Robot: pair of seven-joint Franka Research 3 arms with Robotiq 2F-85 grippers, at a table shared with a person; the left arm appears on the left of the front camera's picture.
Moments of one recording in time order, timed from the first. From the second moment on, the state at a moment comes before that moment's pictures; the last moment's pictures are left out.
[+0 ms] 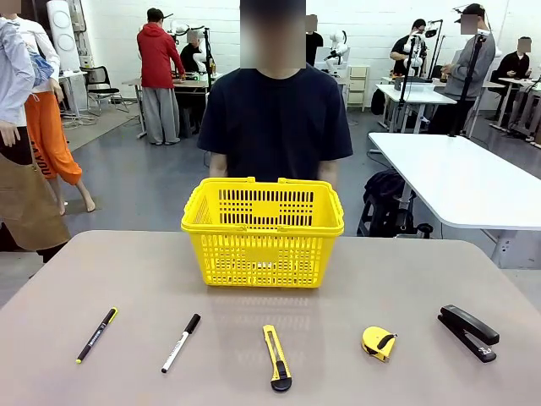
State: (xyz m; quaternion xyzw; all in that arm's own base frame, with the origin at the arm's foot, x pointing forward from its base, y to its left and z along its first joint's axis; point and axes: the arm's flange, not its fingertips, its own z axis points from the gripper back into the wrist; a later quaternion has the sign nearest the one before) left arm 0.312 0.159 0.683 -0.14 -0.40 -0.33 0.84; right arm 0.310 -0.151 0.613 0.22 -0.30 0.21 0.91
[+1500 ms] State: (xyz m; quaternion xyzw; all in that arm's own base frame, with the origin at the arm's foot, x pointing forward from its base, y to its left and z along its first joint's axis) left arm 0.292 0.225 0.652 -0.15 -0.38 -0.25 0.88; right arm 0.251 -0.223 0.628 0.22 -0.33 0.13 0.91
